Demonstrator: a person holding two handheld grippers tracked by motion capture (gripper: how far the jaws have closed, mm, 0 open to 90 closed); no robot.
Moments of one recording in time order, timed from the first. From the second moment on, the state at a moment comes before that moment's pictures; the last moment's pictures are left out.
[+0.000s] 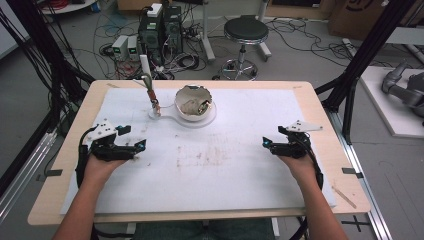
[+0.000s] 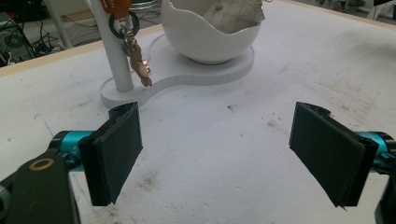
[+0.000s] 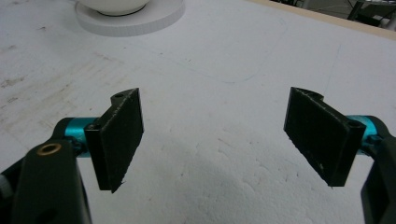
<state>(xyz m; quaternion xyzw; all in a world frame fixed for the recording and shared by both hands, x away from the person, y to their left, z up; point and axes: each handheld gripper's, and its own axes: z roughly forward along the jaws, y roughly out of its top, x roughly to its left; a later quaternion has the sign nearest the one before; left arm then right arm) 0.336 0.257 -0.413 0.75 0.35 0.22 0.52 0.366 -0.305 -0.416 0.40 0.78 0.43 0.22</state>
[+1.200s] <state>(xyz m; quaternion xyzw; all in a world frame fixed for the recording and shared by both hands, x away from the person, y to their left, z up) 0.338 0.253 -0.416 0.76 0.35 0.21 0.51 0.366 -0.307 -0.417 0.41 0.78 0.42 0.23</state>
